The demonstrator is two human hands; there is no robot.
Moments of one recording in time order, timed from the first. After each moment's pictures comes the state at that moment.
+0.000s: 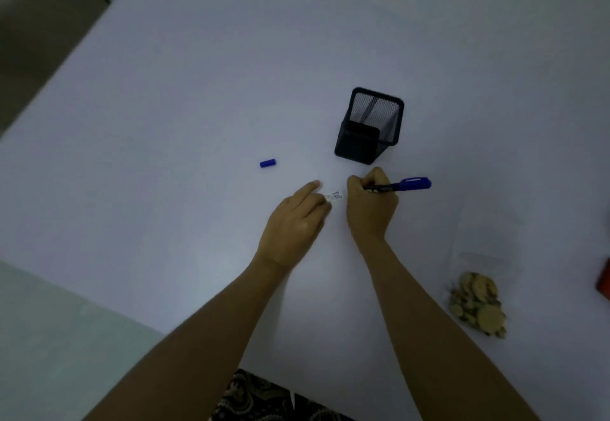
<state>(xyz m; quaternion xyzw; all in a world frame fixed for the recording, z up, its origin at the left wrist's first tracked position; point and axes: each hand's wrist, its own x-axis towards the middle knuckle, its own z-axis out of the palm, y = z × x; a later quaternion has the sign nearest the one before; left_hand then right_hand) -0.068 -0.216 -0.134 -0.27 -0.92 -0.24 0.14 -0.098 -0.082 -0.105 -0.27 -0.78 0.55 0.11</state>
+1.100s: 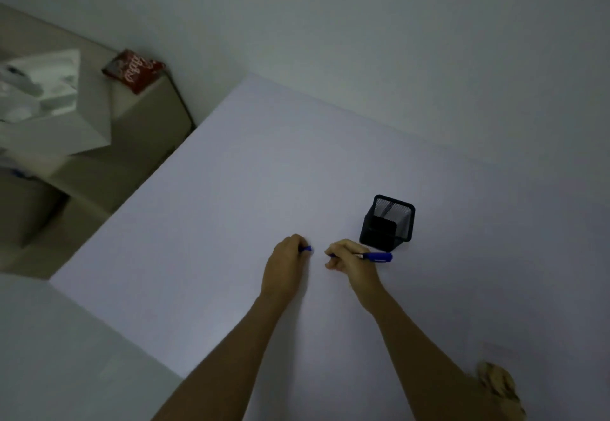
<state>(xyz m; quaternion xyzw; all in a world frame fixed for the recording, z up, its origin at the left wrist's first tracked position) -0.115 -0.276 -0.081 0.04 -0.92 -0.39 -0.04 -0.126 -0.122 -0.058 -0.21 -0.69 0.66 -0.20</state>
